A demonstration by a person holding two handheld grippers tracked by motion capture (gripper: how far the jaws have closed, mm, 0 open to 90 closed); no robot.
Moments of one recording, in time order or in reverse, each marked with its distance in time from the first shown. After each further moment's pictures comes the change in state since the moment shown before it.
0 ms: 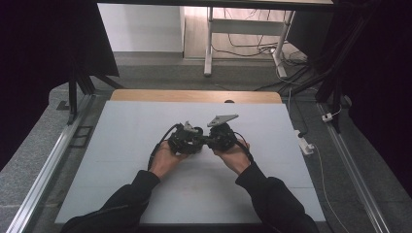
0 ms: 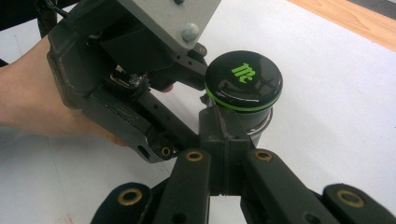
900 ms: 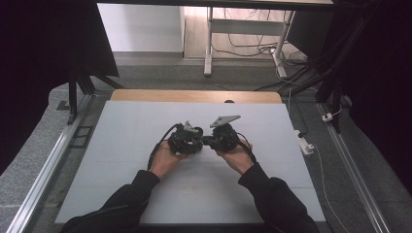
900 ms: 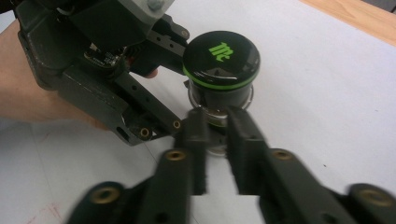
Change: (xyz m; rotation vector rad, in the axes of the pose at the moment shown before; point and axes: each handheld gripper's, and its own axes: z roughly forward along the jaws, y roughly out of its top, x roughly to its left) left arm 0.001 0.000 0.000 -0.001 -0.004 0.001; right arm -0.006 -0.007 0.001 0.026 -0.028 -0.001
